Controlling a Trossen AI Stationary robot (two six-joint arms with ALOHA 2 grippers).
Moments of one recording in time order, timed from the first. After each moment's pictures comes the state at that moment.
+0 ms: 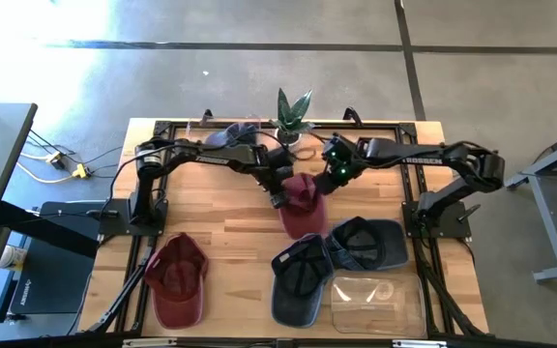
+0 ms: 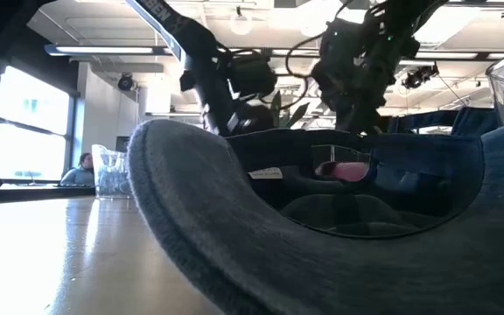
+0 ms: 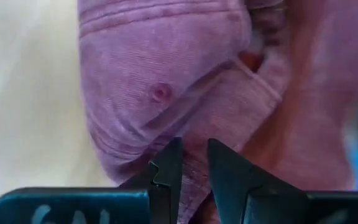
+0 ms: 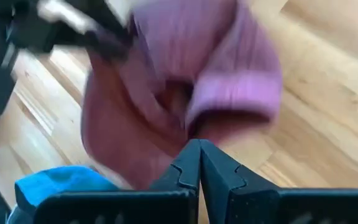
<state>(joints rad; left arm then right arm) 0.27 1.97 1.36 -0.50 0.24 -0.25 -0.37 1.48 0.96 -0.56 -0.27 0.69</state>
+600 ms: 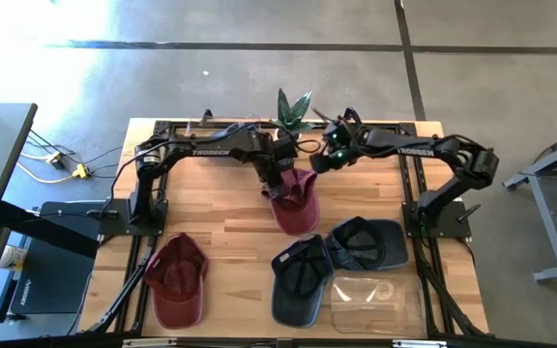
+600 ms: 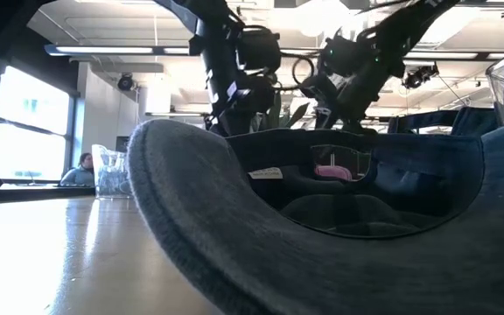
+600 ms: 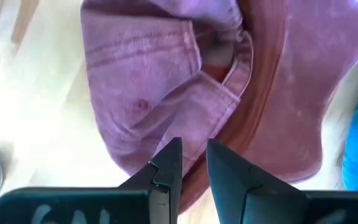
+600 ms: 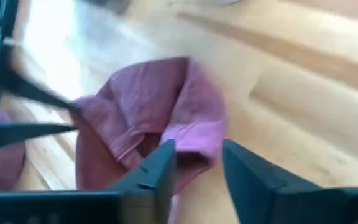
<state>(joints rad) 0.27 1.97 1.61 -0.90 0.15 -0.21 -0.53 1.54 0.96 -0.36 -0.28 0.73</state>
